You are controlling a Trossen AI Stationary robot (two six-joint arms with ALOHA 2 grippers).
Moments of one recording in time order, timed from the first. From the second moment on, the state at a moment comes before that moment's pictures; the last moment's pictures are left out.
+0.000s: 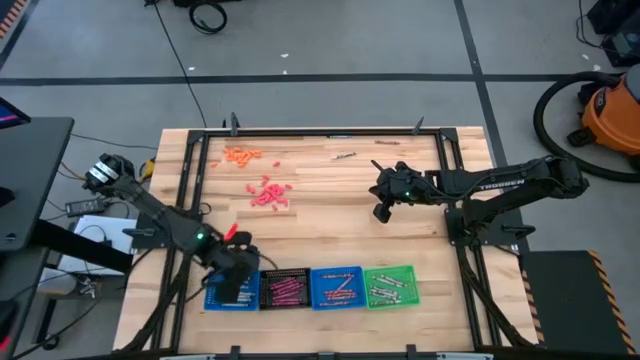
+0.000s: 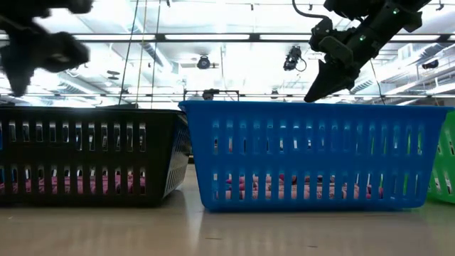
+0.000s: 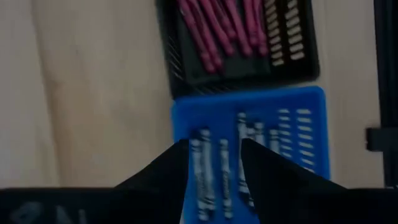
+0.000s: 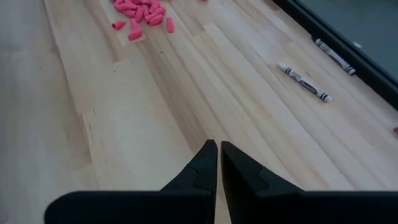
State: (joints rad) left arm -0.62 1.31 0.87 -0.75 -0.06 -0.51; right arm -0.05 1.11 0.67 -0.31 0.34 0.31
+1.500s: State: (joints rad) left arm 0.30 1.68 0.88 0.29 -0.01 -0.03; right arm -0.10 1.27 0.67 -0.20 0.40 0.23
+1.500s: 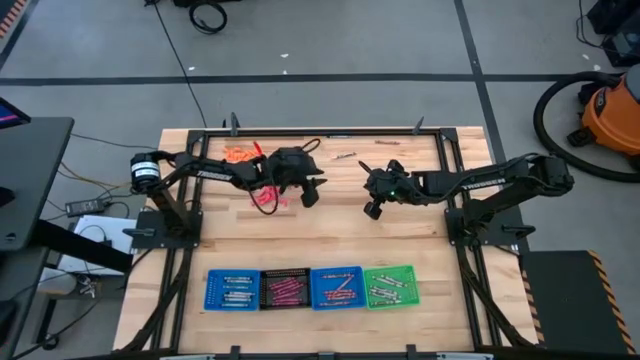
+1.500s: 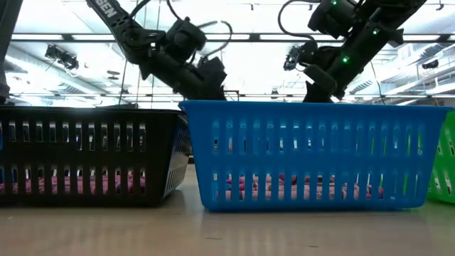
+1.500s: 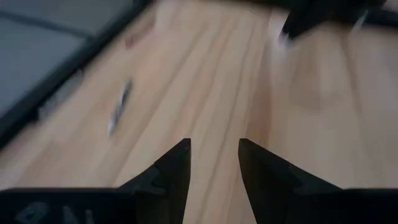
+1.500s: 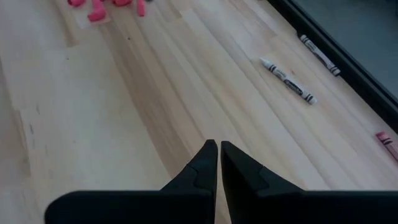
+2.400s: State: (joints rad) left arm 0.39 2.00 1.41 0.04 0.02 0.13; right arm -0.13 1.27 0.67 -0.21 0.40 0.18
